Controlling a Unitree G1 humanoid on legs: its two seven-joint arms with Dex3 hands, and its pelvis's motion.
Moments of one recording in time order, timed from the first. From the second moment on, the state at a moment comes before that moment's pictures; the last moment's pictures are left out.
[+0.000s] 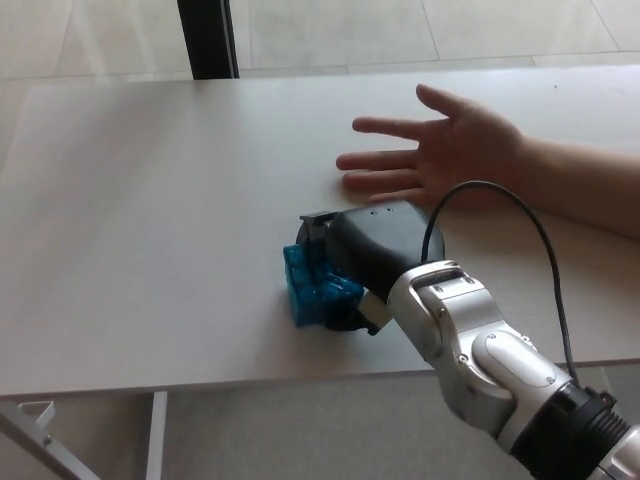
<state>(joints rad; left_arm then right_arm) -0.01 0.72 0.31 1.29 -0.09 -0.10 -0.13 -0.58 -0.16 0.72 0.40 -0.86 0.26 0.02</state>
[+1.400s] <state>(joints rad) 0.00 0.72 0.32 1.29 -0.09 -0.10 -0.13 -0.82 -0.45 0.41 0.78 -0.75 -0.03 -0.18</state>
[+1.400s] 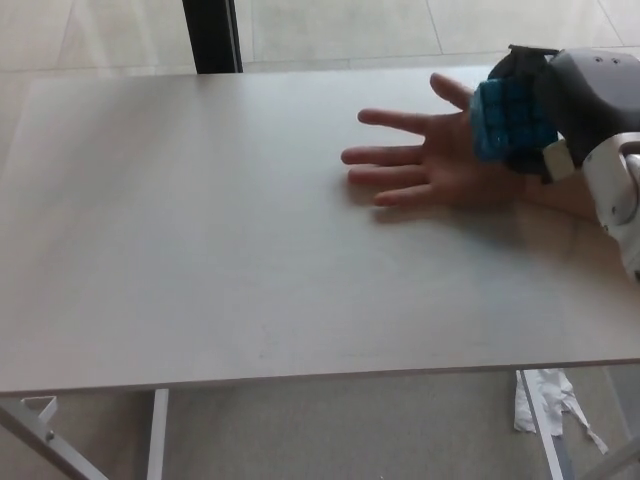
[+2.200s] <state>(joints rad) -0.02 0.72 0.32 1.28 -0.09 -0.10 -0.13 -0.95 -0.36 0.56 0.93 -0.80 -0.01 -0.23</state>
